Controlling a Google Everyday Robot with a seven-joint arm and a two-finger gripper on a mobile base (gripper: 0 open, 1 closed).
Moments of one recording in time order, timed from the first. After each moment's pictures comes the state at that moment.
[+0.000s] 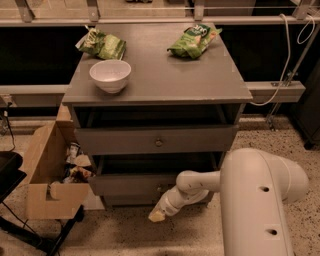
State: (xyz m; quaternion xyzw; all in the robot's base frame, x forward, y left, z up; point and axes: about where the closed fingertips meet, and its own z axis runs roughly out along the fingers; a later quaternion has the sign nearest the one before) arm 0.514 0.027 0.295 -0.54 0.77 0.31 0.13
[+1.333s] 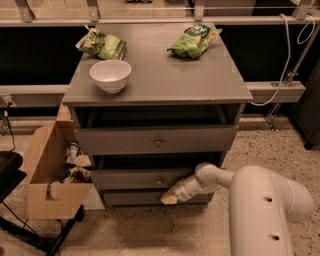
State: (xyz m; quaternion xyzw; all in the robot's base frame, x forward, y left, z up) arm 0.596 -0.025 0.280 -0.49 0.78 0.33 0.19
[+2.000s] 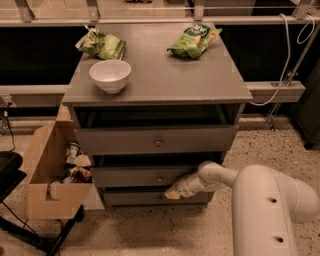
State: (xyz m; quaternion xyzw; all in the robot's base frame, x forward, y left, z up) arm 0.623 -0.043 0.286 -0.46 0.81 0.30 0.22
